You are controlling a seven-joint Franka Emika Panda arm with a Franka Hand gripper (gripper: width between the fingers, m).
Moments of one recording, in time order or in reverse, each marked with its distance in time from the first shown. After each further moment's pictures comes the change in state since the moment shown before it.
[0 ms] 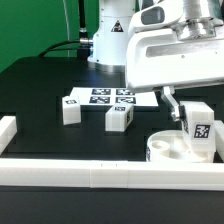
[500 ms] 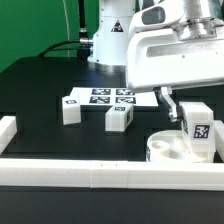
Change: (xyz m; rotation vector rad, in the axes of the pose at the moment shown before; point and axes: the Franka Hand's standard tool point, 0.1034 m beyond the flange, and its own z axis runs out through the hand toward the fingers) arm 0.003 -0.003 -0.001 0.001 0.002 -0.033
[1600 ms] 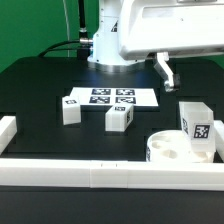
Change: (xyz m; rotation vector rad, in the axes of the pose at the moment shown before) arm 0.035 0.014 -0.030 -0.005 -0.033 -0.062
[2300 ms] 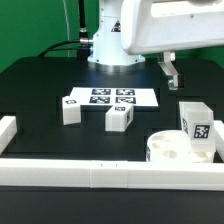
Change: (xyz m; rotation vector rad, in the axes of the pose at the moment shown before) arm -0.006 -0.007 -0.004 0.079 -0.399 -0.053
